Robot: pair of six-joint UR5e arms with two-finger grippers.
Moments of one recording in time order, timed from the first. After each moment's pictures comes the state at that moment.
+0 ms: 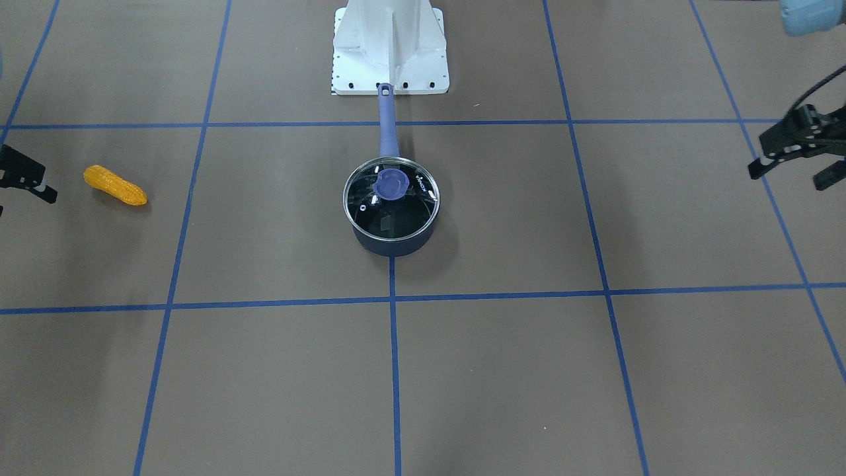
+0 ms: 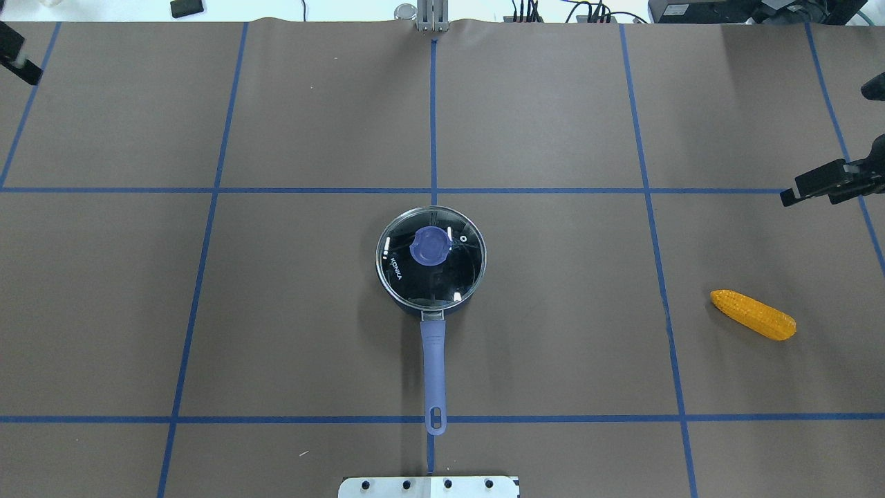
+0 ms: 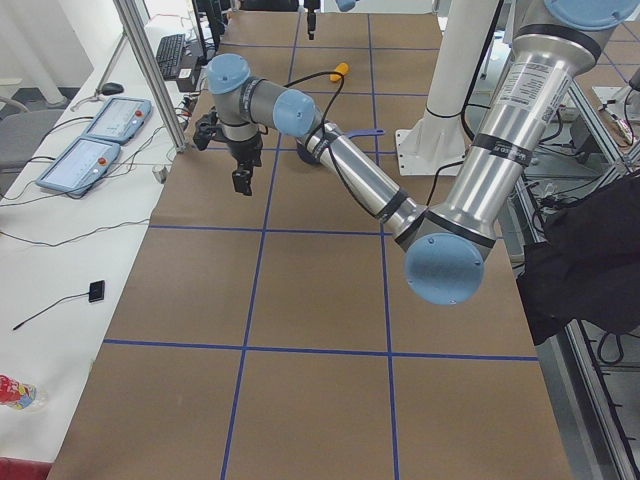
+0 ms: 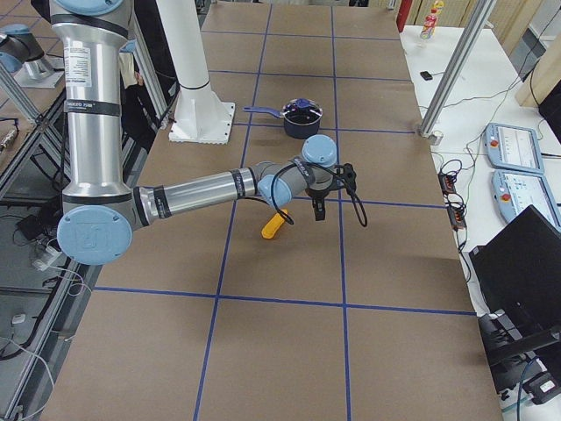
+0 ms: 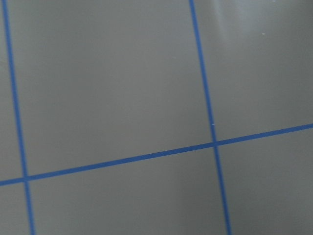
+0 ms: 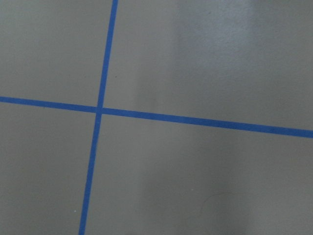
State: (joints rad) left arm -1.30 -1.98 -1.94 -1.19 -2.43 -0.36; right arm 1.16 -1.61 1.84 -1.19 2.40 0.57
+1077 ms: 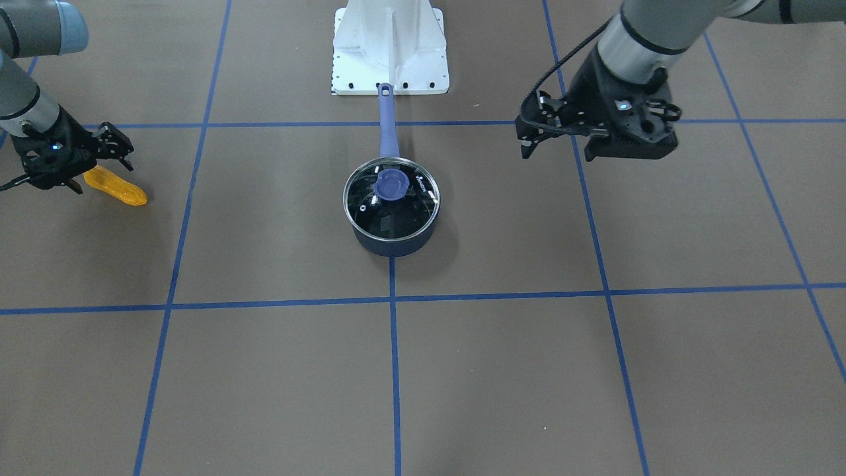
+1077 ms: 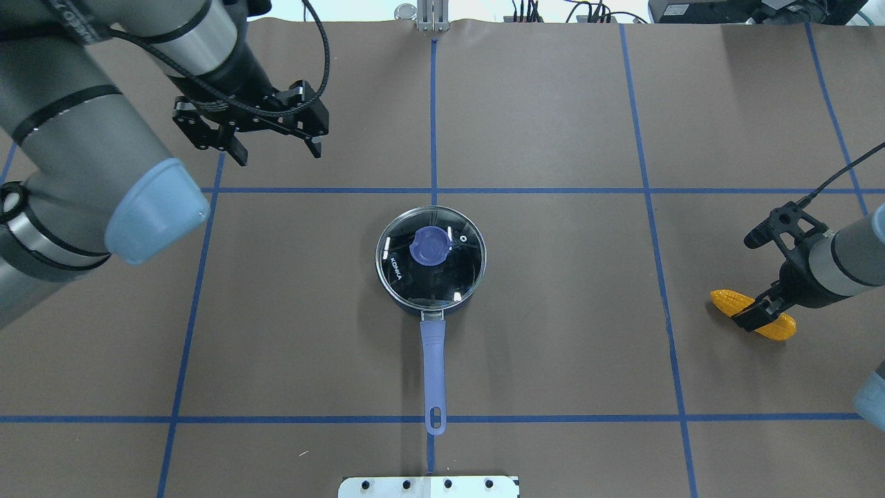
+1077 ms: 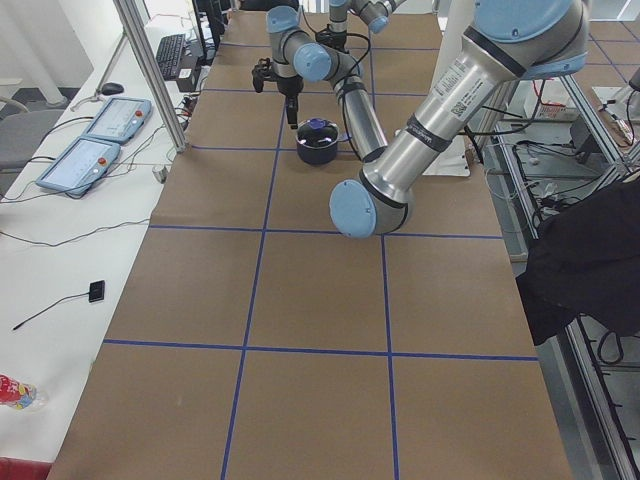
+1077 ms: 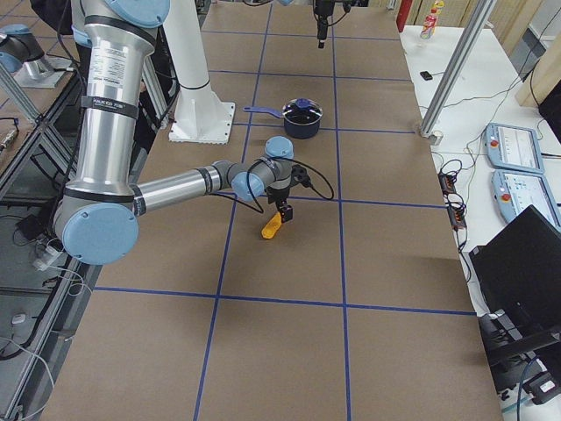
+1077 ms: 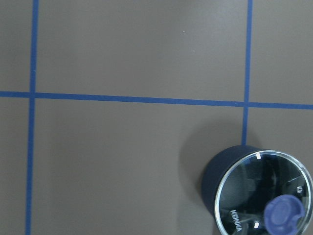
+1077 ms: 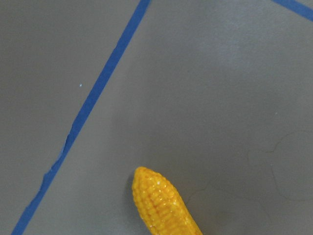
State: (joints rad) left arm -0.86 -2.33 -1.89 -1.19 -2.22 -1.01; right arm 0.77 -1.75 1.94 -1.18 2.07 0.34
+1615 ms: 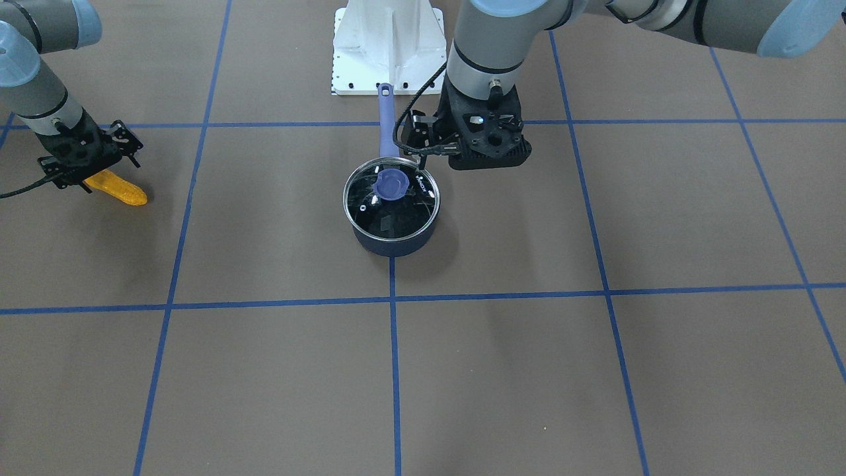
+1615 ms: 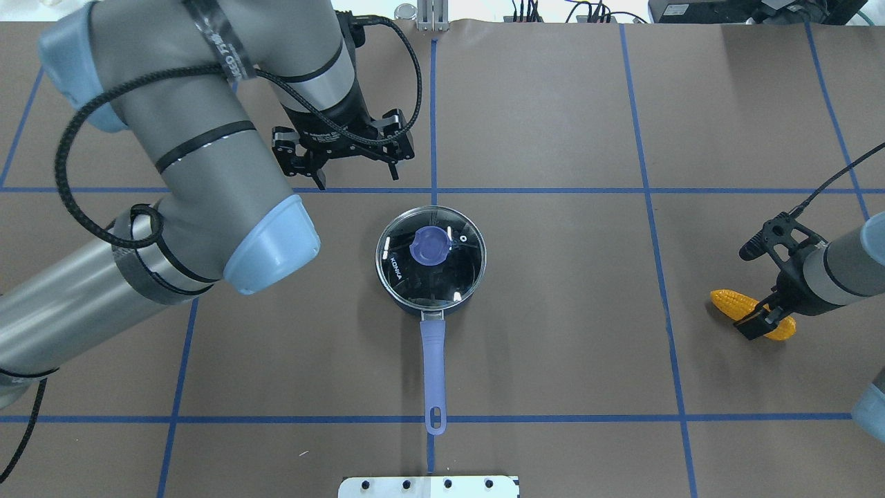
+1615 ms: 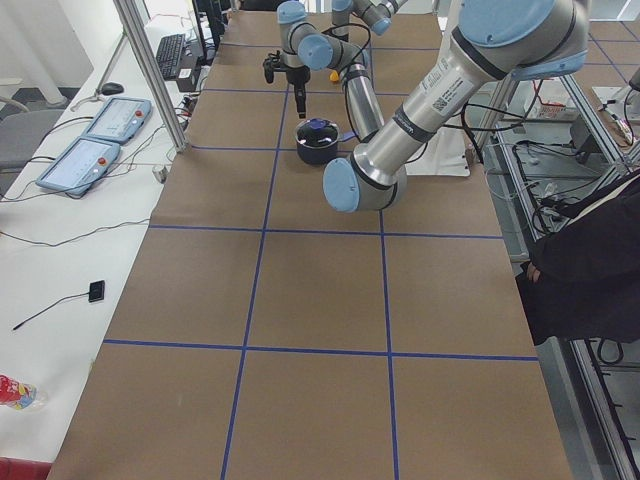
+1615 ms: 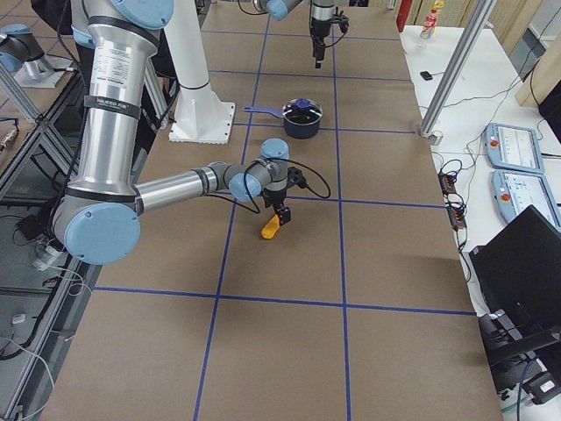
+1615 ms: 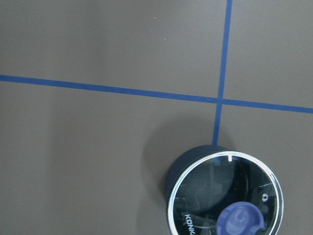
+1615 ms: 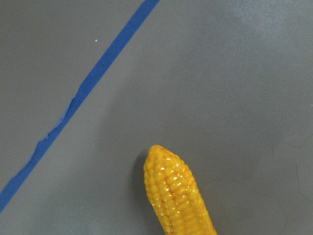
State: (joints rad) left arm -0.73 -2.47 -1.76 -1.21 -2.12 -1.17; right arm 0.74 -1.75 1.93 -1.18 2.03 0.30
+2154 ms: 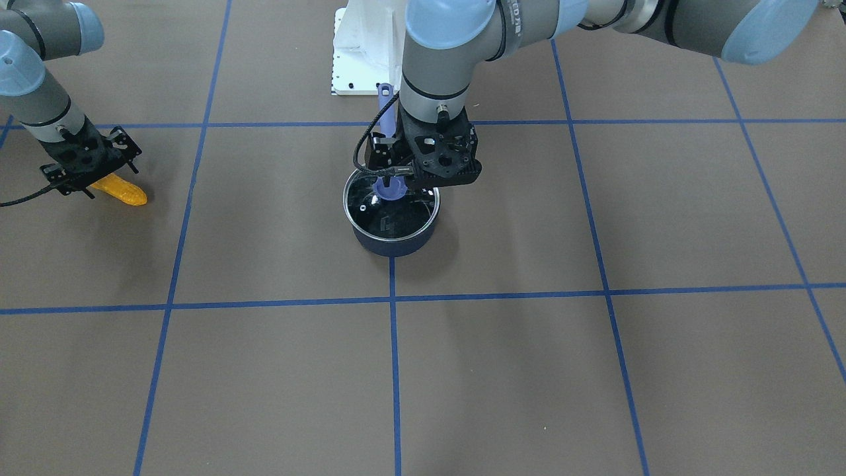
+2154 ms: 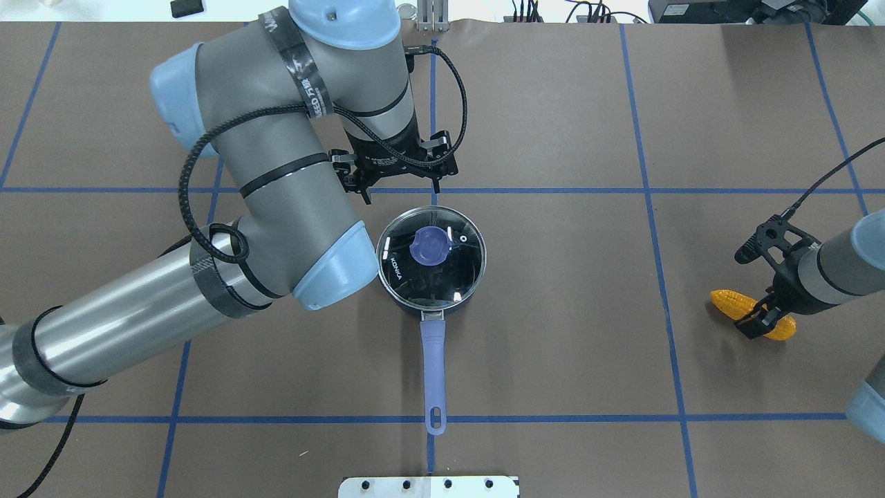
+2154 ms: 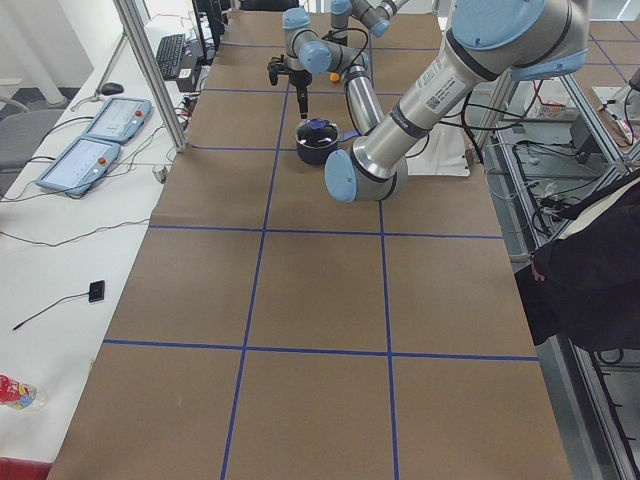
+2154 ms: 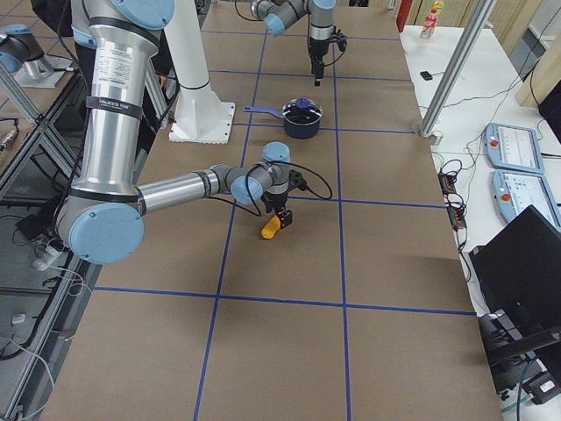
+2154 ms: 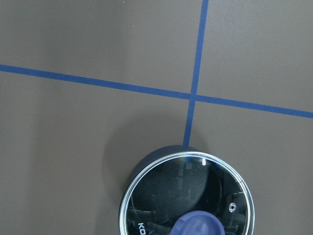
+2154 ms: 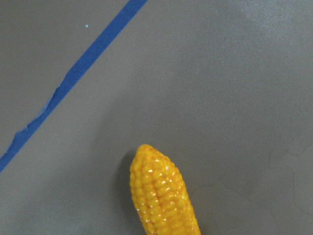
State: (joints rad) left arm -0.67 -2.52 -1.62 -1.33 -2.06 -1.24; right arm 0.74 -1.74 1.90 -1.18 2.02 0.26
